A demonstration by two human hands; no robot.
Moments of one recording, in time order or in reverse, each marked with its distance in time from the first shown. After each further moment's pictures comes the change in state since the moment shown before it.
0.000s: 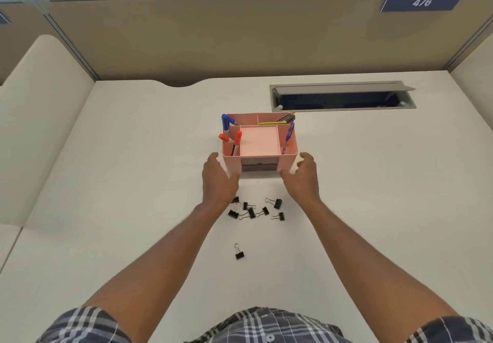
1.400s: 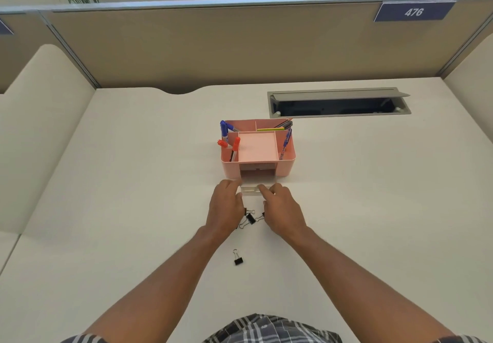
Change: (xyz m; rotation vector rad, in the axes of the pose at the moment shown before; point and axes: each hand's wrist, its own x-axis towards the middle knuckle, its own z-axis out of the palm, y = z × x) left_hand -0.039 -0.011 0.012 0.223 -0.048 0.363; right_hand -0.057 0.018 0.029 -0.632 -0.194 -0.518
